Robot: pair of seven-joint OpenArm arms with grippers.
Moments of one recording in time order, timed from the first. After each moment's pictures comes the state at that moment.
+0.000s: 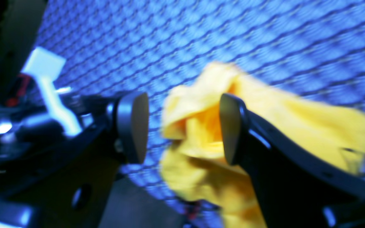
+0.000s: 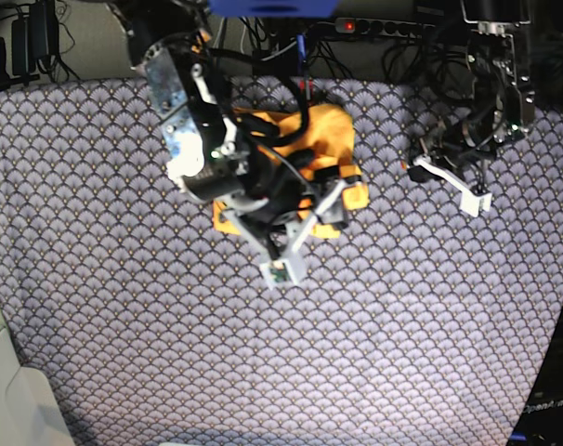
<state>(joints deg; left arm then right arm) 10.7 -15.5 -11.8 90.0 -43.7 -7.9 51.7 4.0 -2.0 -27.1 112.3 15.9 -11.5 -69.3</state>
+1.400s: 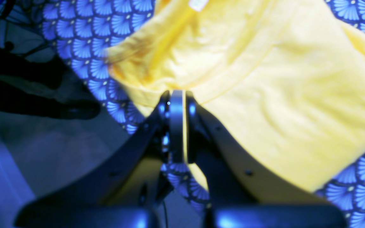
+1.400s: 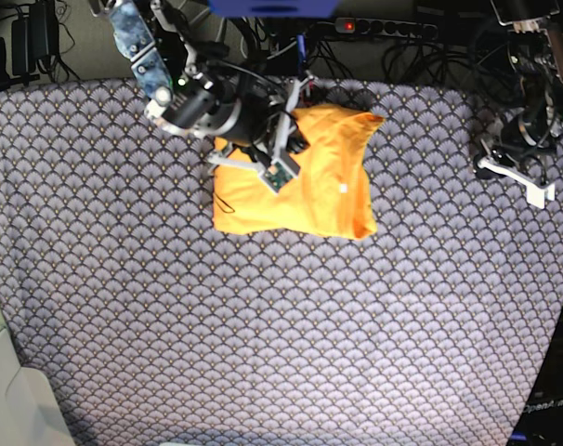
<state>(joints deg) 12.2 -18.7 -26.6 89.8 -43.8 -8.1 55.7 -10.4 7.9 -27.5 114.5 15.6 14.0 -59.5</state>
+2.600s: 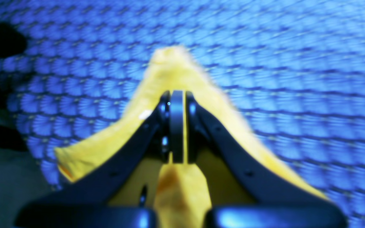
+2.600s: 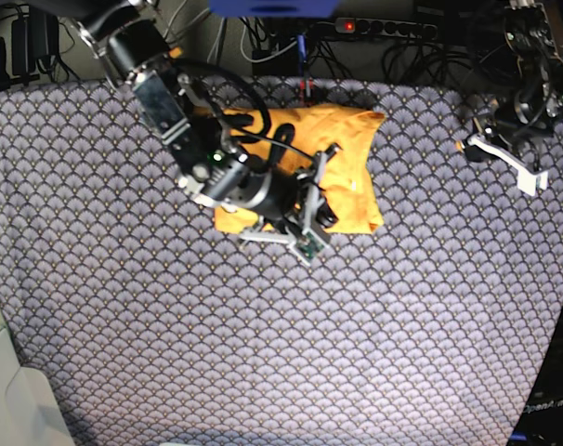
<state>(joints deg) 18.5 -17.6 -26.3 101.0 -43.7 -8.3 61.0 6.8 6.4 -33.2 100.0 15.3 14.6 -48.8</state>
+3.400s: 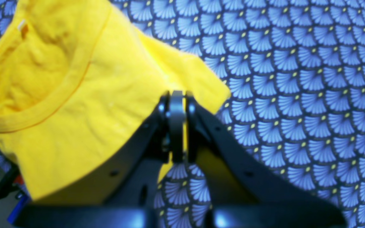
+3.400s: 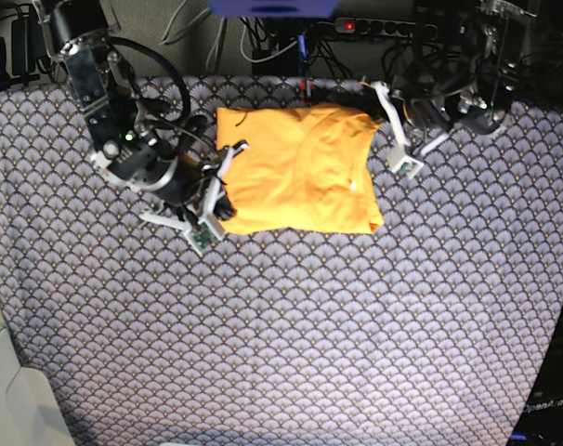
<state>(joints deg) 15.2 -22.5 6.3 103.5 -37.7 -15.4 68.0 -2.8 17.1 -18.5 107.3 15.7 14.9 -49.9</state>
